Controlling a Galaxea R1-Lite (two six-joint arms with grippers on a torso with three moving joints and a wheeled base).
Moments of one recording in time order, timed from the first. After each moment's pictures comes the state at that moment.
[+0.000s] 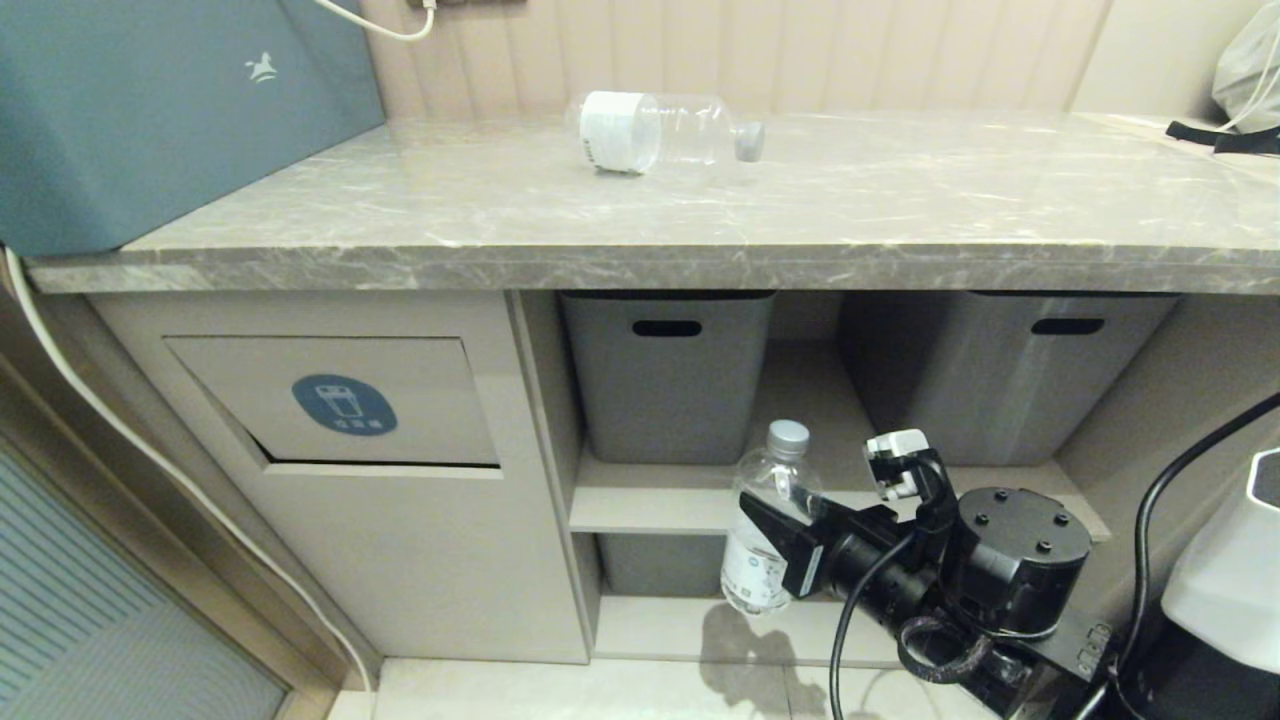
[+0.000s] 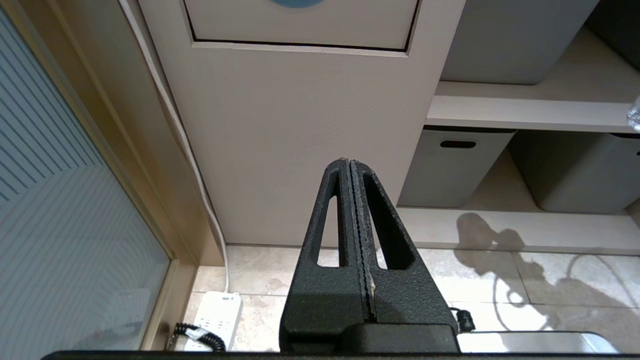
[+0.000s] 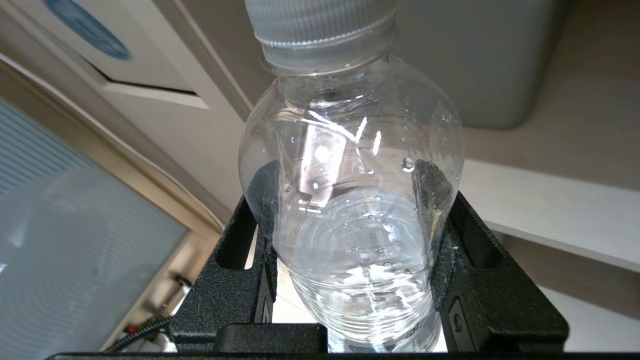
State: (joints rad) left arm -0.01 0.00 0.00 0.00 0.00 -0.02; right arm 0.66 1.98 -0.39 -1.52 -0.09 0.29
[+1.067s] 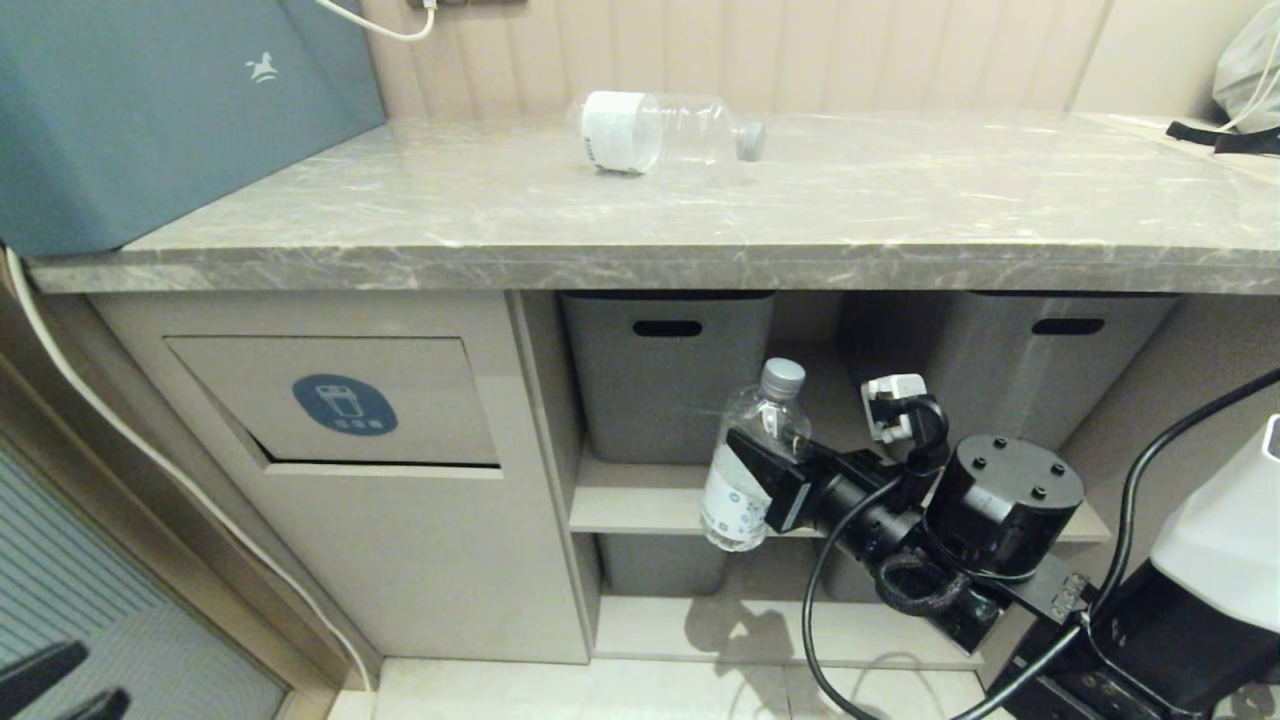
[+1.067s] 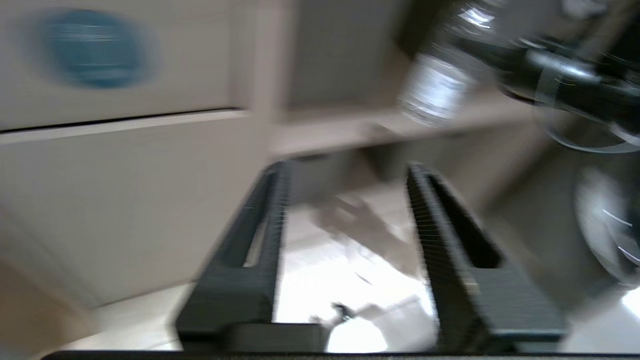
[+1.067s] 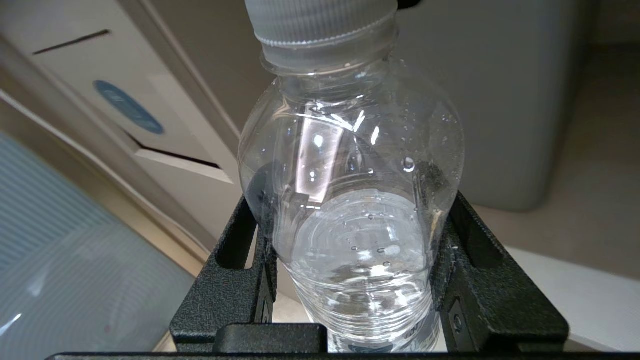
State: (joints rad) left arm -0.09 0.54 -0.40 -0.08 -0.37 -0.07; right arm 0.64 1.98 -0.54 -1.52 -0.07 0.29
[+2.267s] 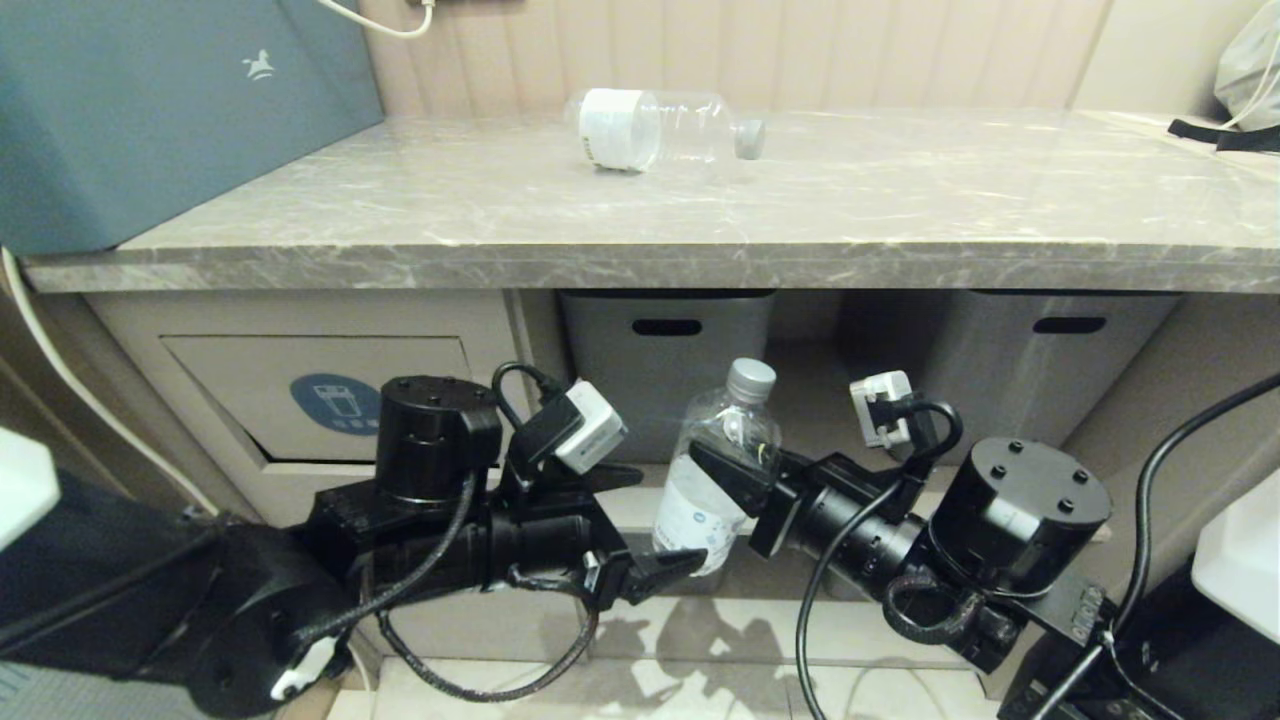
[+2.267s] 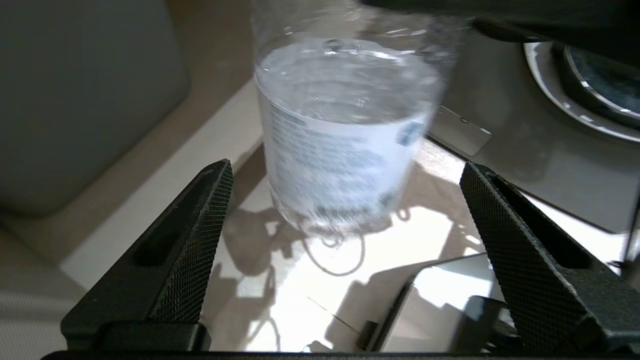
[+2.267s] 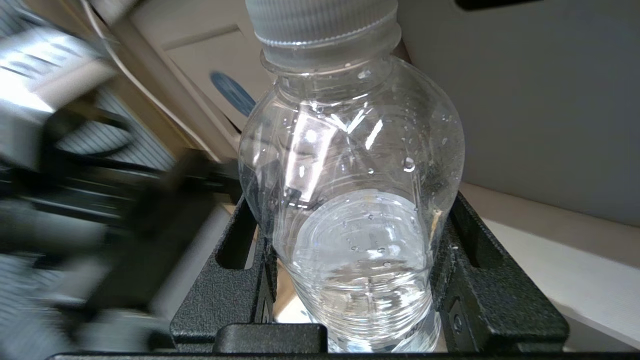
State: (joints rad) left arm -0.66 1.80 -0.78 -0.69 -0.37 0.21; right arm 0.70 1.94 -0.54 -1.52 0.07 0.36
